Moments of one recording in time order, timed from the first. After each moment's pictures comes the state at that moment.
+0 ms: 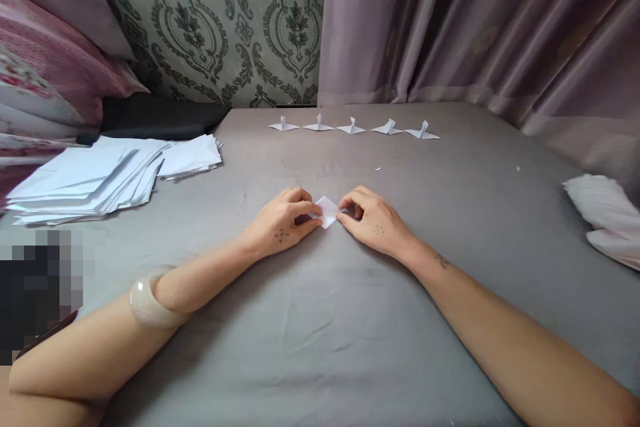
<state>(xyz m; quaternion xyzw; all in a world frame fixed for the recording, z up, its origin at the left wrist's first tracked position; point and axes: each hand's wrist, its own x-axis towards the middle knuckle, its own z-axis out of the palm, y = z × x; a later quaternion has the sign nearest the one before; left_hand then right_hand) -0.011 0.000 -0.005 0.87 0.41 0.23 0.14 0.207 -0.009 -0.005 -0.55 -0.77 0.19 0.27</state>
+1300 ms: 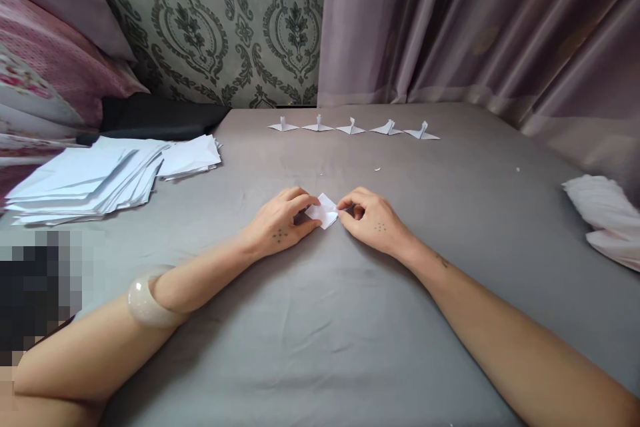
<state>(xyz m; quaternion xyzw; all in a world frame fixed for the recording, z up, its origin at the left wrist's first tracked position) -0.009 -0.001 -0.002 0.86 0.44 0.22 0.15 0.204 -0.009 -0.003 -0.56 -0.74 0.24 0.29</state>
